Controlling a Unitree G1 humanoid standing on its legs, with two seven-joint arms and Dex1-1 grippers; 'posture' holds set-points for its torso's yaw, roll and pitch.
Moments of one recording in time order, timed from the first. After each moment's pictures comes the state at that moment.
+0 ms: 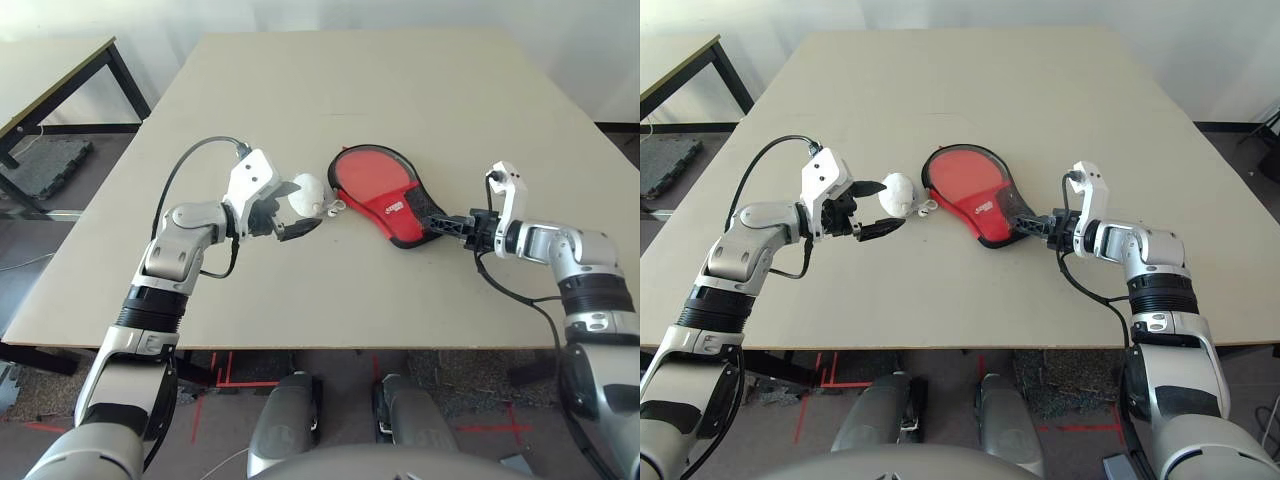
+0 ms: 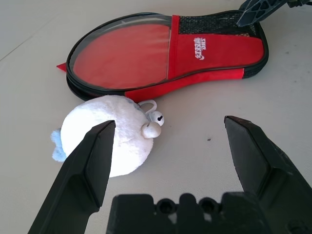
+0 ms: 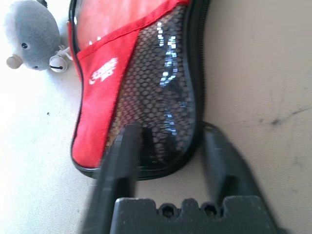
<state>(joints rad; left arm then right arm) -0.54 0.50 -0.10 0.17 -0.17 0.35 -0.97 -0.60 -0.50 -0.13 0.52 0.40 0.88 0.79</state>
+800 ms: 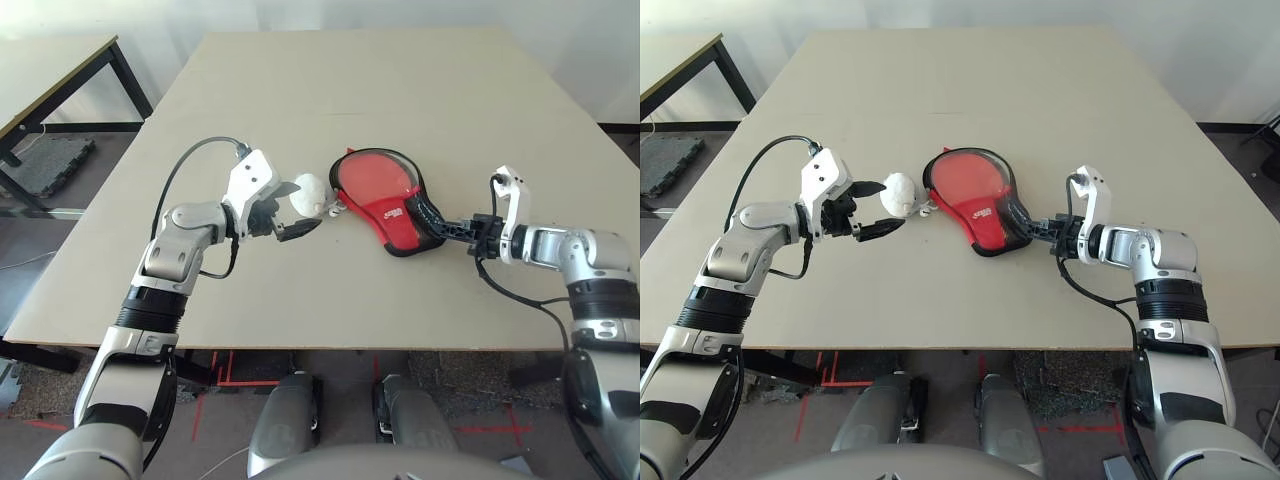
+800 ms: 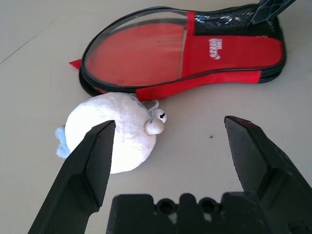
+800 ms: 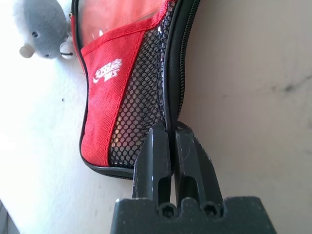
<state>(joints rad) -0.54 0.50 -0.10 0.18 -0.17 0.33 -0.97 -0.54 -0.57 -0.17 0.32 0.49 1.13 0.76</state>
